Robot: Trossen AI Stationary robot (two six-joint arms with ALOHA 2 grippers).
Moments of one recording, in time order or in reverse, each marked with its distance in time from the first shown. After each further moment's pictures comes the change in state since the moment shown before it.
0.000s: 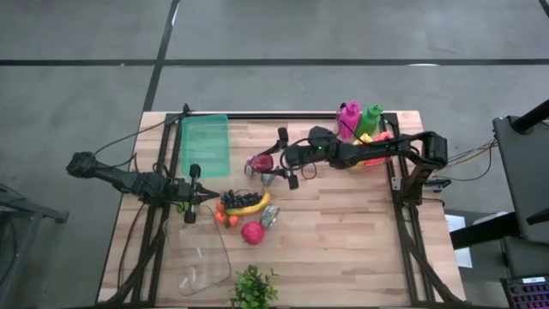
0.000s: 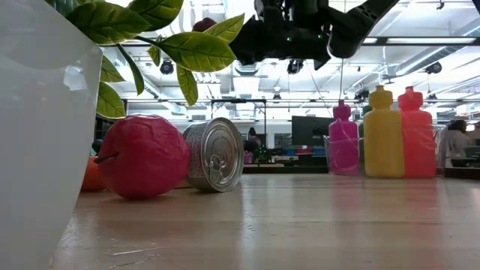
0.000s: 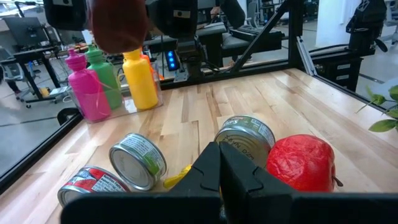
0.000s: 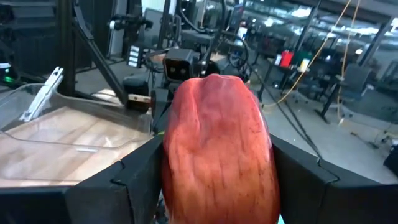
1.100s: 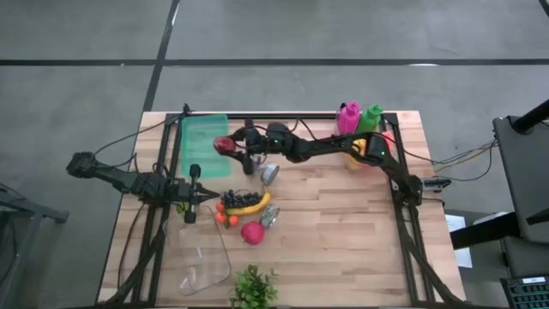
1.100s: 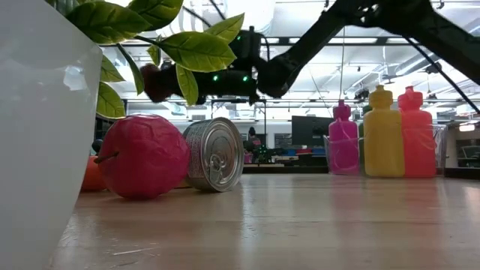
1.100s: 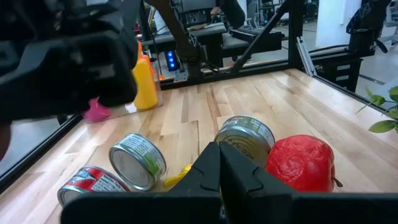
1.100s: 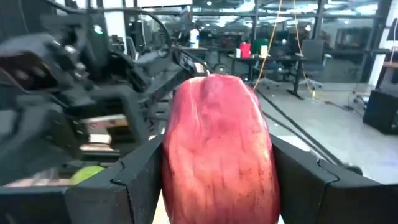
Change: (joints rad) left arm 0.000 0.000 0.000 0.000 0.000 -0.003; right arm -0.054 0.577 0.598 0.063 0.130 0.270
